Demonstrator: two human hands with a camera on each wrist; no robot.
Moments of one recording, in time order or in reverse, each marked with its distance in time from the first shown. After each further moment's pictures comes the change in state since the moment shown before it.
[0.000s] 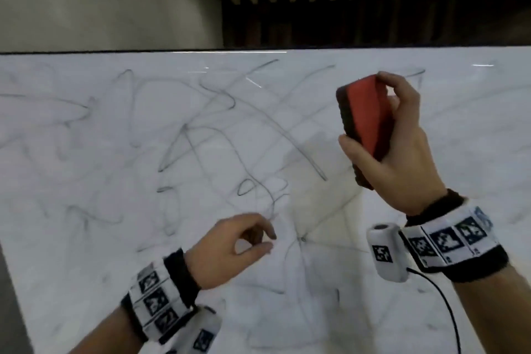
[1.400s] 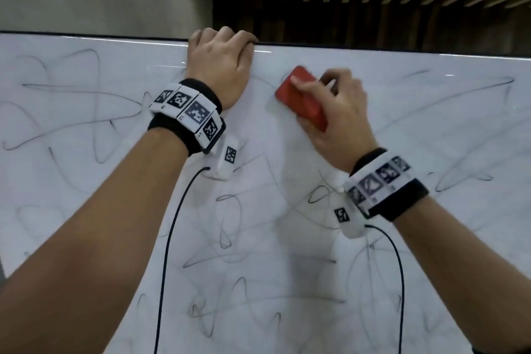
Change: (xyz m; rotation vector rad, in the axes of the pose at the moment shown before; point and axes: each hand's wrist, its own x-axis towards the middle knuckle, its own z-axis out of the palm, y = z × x) left_hand 0.135 -0.029 -0.246 0.840 0.715 0.143; right_hand 0.086 -0.032 0.192 -0.528 0.043 -0.289
